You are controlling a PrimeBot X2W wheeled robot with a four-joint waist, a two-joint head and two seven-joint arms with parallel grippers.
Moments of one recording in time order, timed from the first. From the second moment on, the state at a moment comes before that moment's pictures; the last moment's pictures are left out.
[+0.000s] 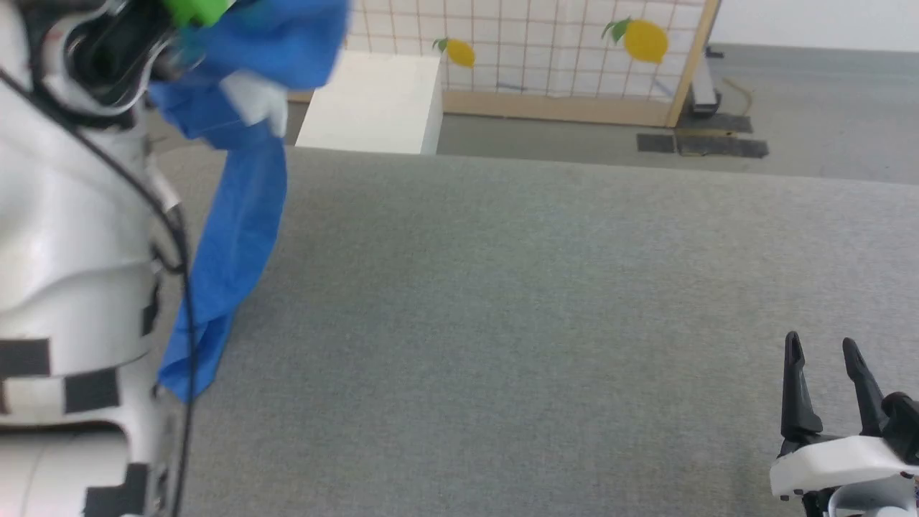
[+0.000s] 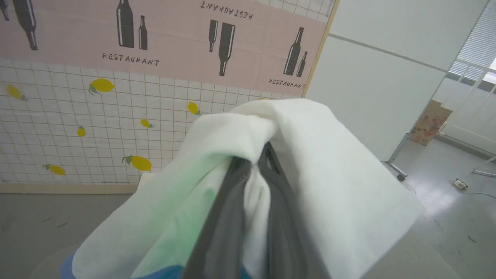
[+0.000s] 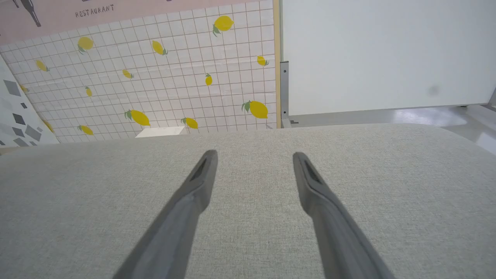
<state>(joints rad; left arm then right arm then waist) -1.06 0.24 -0.08 0.23 -0.68 -0.07 0.66 -0.01 -0.05 -0.23 0.22 0.12 0.13 -0.26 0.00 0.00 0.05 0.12</state>
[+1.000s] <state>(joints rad) -0.82 0.05 -0.59 0.12 -0.90 -0.03 0.34 0.00 -0.05 -0.24 0.23 0.14 0.13 -0.26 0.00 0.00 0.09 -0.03</state>
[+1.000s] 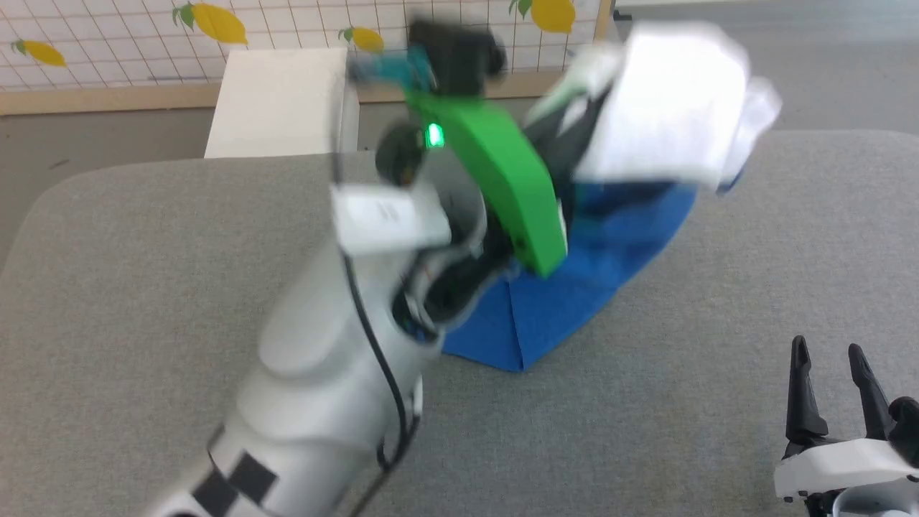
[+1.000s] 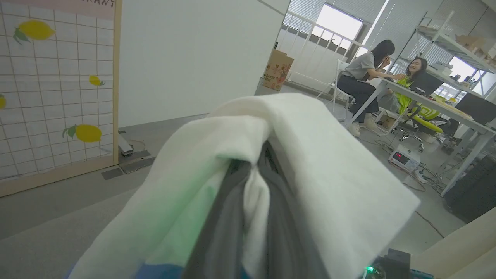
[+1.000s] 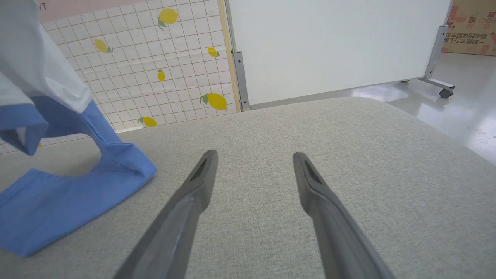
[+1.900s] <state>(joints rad) -0.60 0.05 -0.88 0.61 -0.83 0.11 0.08 -0.05 -0.05 -0.24 0.23 0.13 0.13 -0.26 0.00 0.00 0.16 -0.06</state>
